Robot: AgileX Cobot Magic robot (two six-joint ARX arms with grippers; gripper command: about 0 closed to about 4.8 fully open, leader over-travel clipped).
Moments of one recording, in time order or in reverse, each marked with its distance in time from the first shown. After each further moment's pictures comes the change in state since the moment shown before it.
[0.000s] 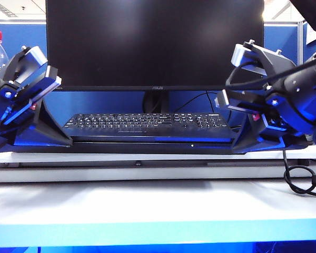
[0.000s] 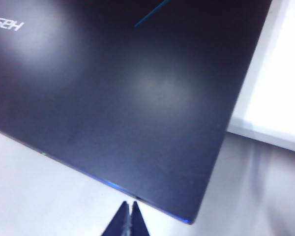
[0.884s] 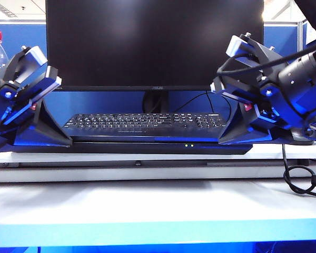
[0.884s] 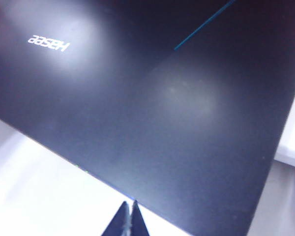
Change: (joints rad) left arm 0.000 0.000 0.000 0.002 -0.004 0.002; right arm -0.037 0.021 0.008 0.074 -0.141 -0.005
